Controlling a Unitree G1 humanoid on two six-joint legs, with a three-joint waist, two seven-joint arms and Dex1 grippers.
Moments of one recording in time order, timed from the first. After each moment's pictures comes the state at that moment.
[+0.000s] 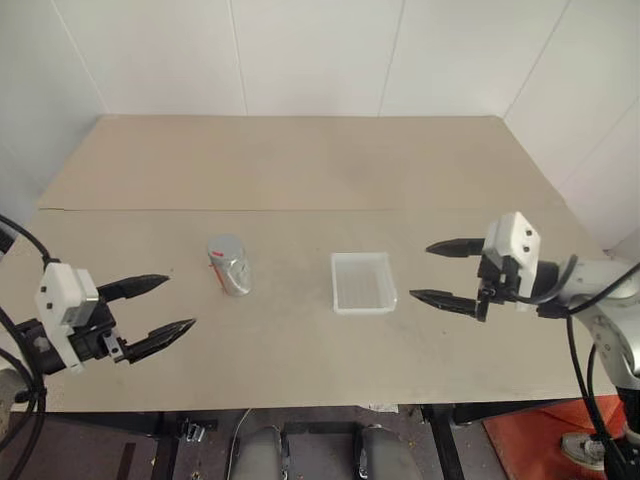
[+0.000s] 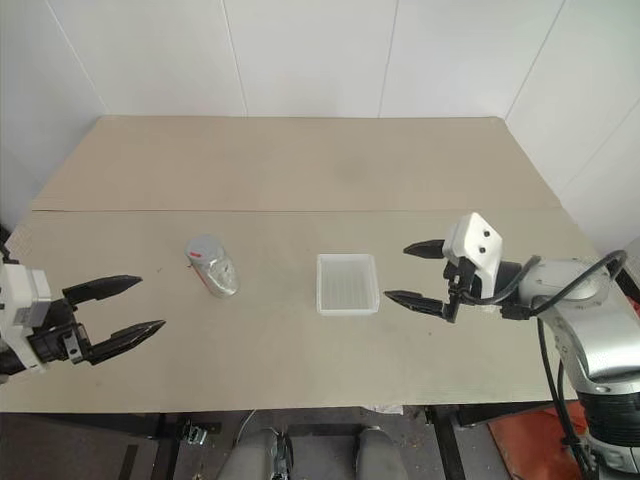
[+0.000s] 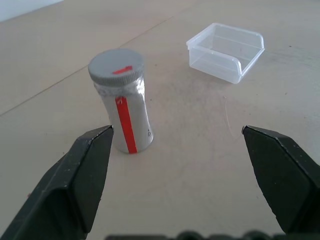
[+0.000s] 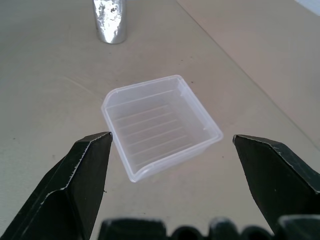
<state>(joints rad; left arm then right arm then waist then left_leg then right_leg) 0.25 0.85 0.59 -0.40 -0.67 0.39 -1.07 -0.29 -0.90 -0.13 -0.33 0.48 0.48 1.04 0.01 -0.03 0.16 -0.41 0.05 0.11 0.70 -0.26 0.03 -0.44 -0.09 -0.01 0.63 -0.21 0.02</state>
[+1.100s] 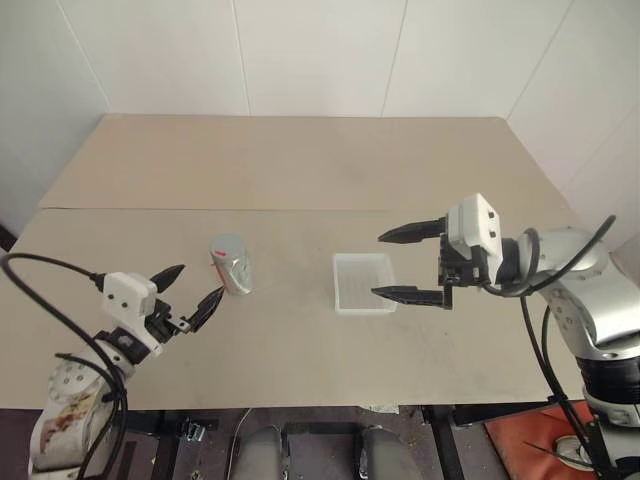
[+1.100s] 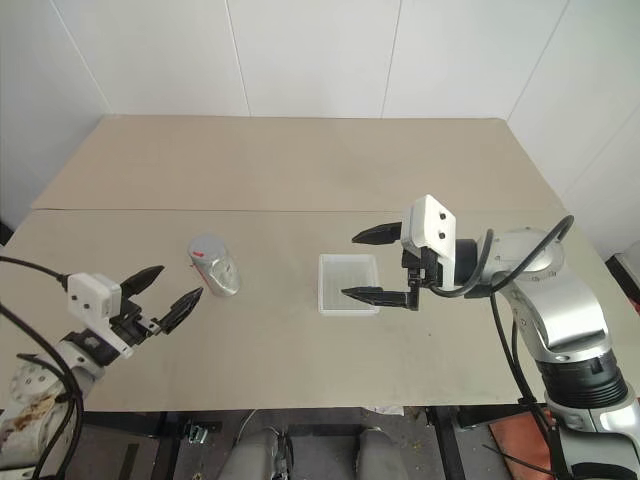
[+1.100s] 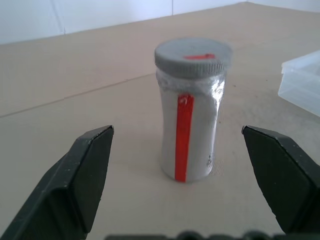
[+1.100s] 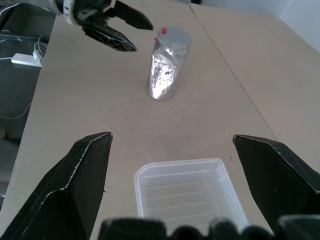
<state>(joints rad) 0.08 0.52 0.33 -0.31 -0.42 0.25 -0.68 -0.53 -0.80 0.03 -0.33 0.49 0.46 1.13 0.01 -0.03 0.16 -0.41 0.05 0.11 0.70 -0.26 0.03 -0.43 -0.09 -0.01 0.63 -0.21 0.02</state>
